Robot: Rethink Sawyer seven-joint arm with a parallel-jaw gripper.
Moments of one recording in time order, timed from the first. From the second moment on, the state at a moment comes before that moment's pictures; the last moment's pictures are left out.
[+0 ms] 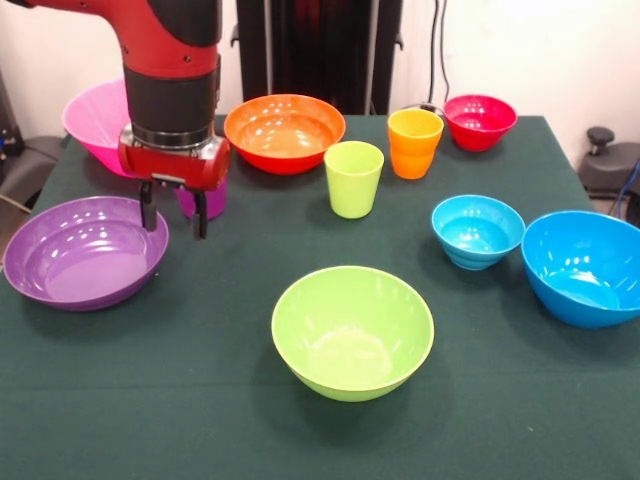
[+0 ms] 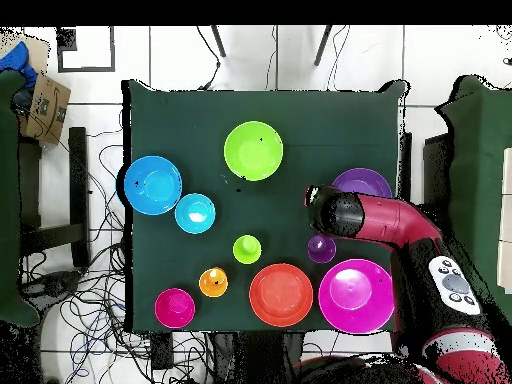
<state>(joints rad) -0.61 -0.56 0.18 1.59 -0.40 0.42 1.80</state>
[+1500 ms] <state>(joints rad) -0.63 -0.66 0.47 1.65 -0.47 0.61 1.80</state>
